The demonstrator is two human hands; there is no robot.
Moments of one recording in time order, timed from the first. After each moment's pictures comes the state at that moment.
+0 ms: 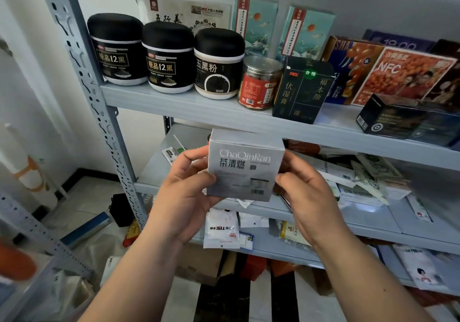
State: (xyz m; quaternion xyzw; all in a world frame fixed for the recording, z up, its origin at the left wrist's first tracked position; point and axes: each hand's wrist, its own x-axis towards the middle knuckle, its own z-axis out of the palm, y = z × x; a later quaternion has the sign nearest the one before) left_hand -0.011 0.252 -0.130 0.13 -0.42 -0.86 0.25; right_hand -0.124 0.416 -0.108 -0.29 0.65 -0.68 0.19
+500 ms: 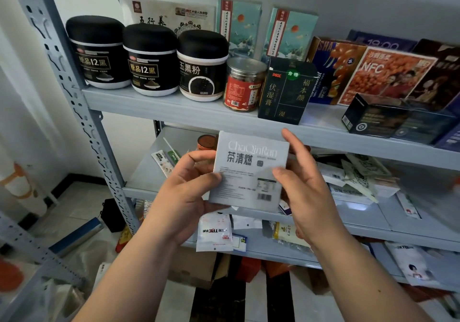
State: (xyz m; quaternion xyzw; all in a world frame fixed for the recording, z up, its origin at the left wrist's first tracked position) left_hand -0.027 0.264 -0.128 0.11 -0.49 -0.84 0.20; right_hand -0.137 0.434 -0.103 -0.31 0.64 -0.68 0.15
